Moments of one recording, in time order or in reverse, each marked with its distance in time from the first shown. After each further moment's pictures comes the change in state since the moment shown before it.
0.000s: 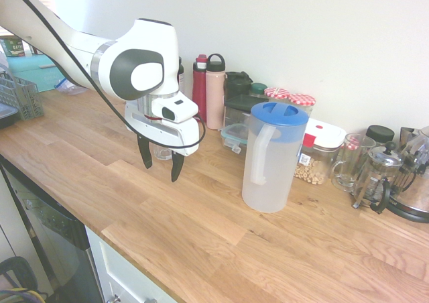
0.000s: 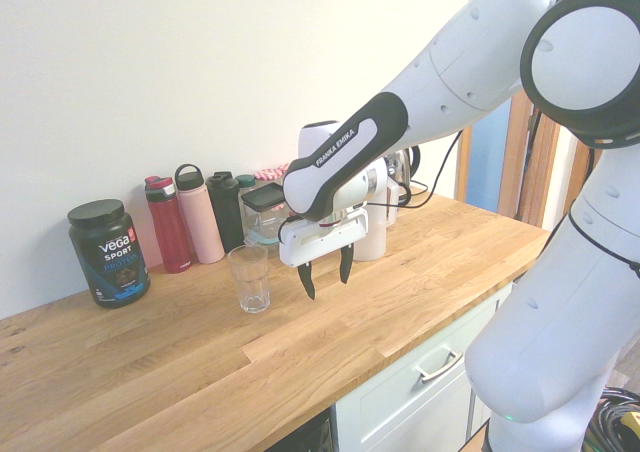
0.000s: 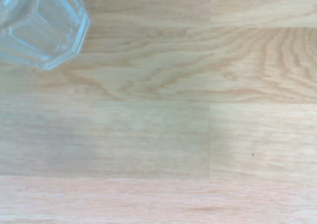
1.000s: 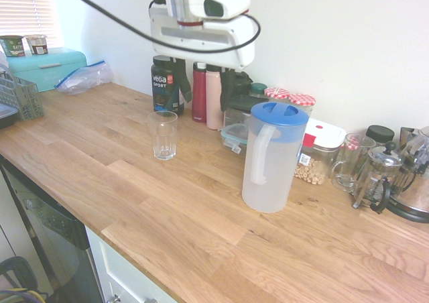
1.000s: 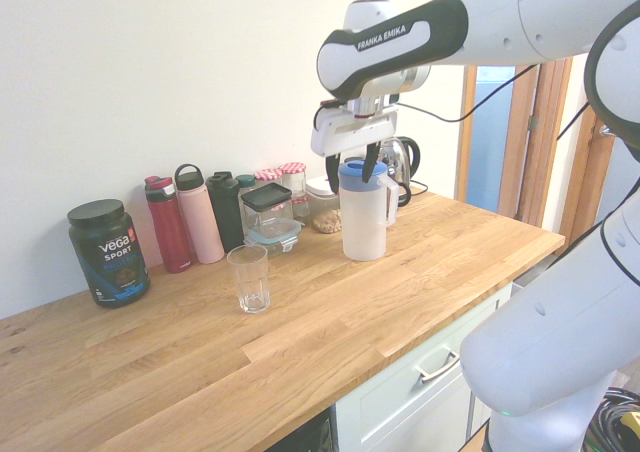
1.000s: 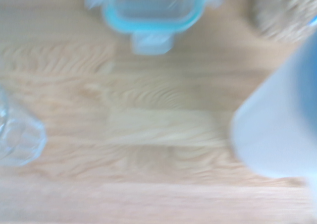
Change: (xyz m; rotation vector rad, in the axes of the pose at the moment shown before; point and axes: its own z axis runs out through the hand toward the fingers) arm 0.083 0.087 -0.218 0.140 0.191 0.012
